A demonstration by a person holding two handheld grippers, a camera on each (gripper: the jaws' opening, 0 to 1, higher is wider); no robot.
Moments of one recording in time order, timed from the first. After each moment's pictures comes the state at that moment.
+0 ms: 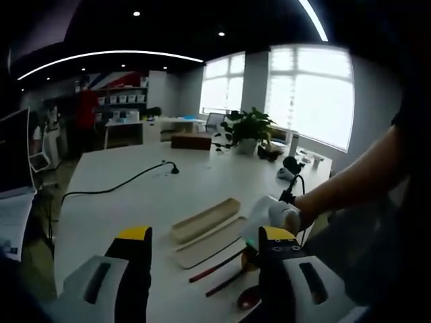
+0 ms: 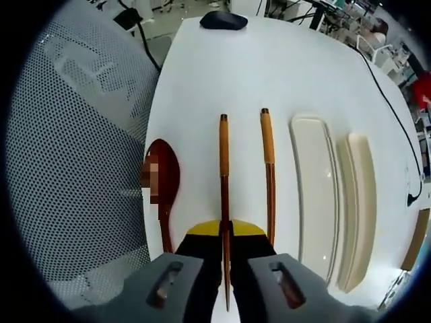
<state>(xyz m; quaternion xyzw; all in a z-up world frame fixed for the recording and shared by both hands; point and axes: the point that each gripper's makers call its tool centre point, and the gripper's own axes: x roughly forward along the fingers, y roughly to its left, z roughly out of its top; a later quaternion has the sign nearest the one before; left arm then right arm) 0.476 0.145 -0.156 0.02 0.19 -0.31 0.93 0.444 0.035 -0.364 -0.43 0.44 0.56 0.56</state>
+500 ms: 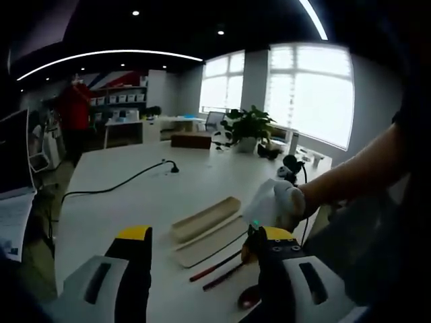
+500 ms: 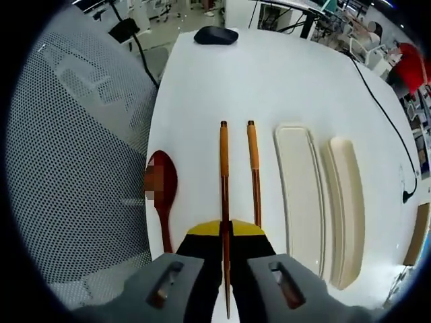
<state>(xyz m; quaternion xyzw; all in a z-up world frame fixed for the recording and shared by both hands) 0.475 0.145 -0.157 0.03 0.19 -0.31 0.93 0.458 0.037 -0.338 -0.41 0.43 0.56 0.59</state>
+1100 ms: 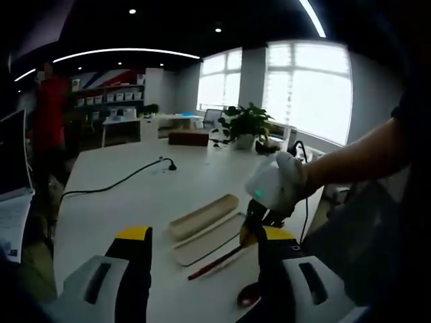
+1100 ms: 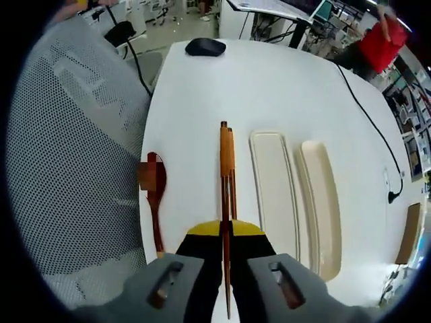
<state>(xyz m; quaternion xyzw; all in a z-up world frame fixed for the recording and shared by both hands) 0.473 0.142 -0.160 0.03 0.20 -0.32 0.93 0.481 0.026 -0.310 -0.42 0.40 0.54 0.61</state>
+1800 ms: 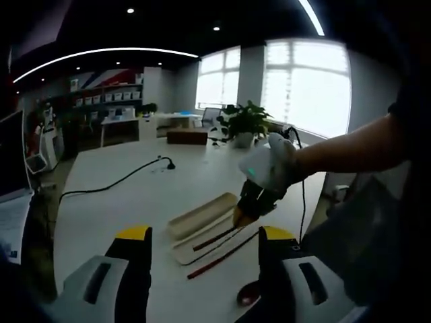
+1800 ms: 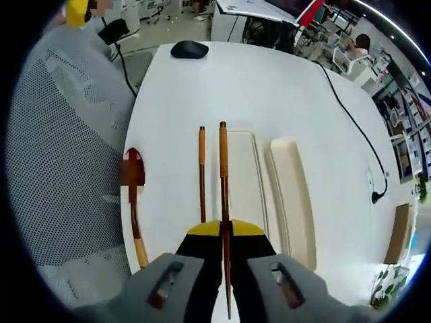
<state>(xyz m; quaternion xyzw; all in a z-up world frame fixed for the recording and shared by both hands) 0.473 0.140 -0.162 0.04 0.20 -0.32 0.92 0.517 0.013 -0.296 -0.44 0.38 0.52 0.63</state>
